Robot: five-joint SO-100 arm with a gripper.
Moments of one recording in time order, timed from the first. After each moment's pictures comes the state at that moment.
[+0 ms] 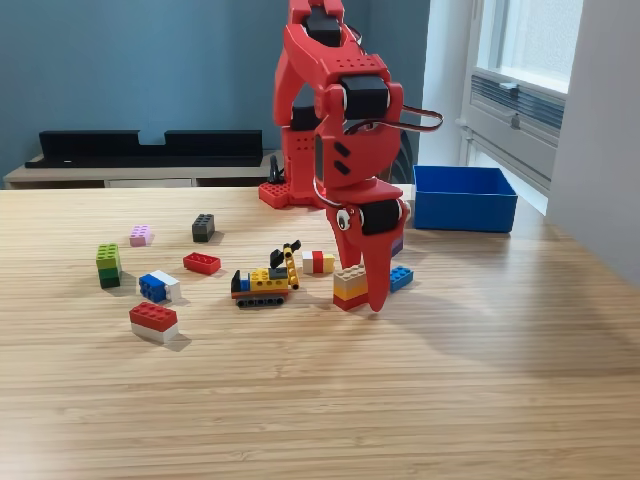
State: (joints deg) arm -10.4 61.5 73.4 65.4 -7.3
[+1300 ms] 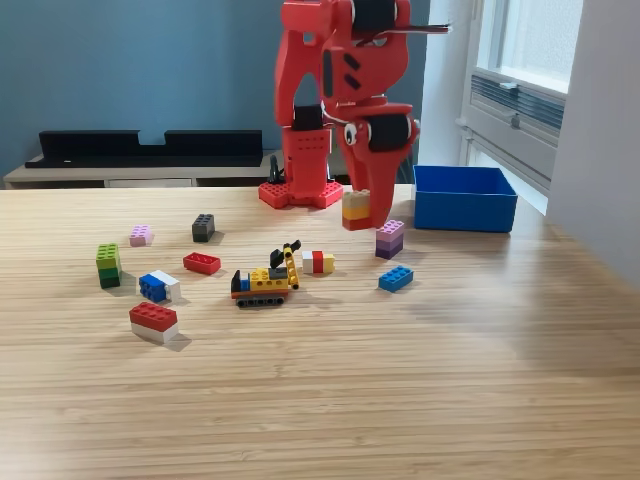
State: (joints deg) arm -16.5 83.5 78.6 79.0 -1.5
